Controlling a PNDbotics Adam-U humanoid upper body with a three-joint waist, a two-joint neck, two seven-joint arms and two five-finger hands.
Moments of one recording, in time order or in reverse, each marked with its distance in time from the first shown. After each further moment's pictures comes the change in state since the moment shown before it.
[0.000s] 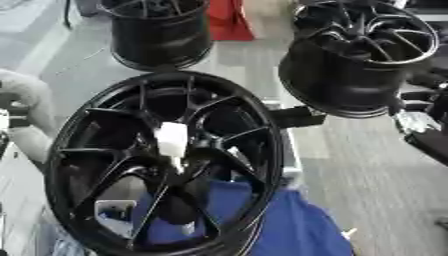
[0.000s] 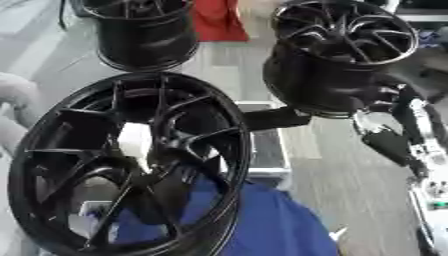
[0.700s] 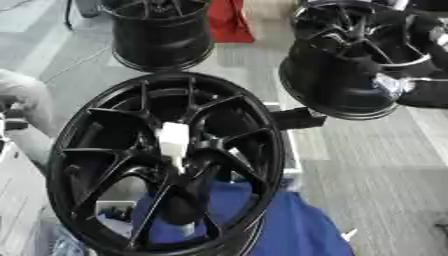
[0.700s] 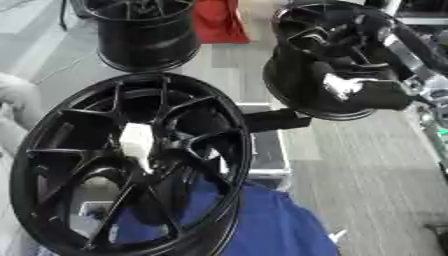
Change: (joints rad) left arm 0.001 0.000 -0.012 0.000 0.000 -0.003 -0.013; right arm -0.380 -0.419 0.276 -0.056 -0.024 -0.014 0.339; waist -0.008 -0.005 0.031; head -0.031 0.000
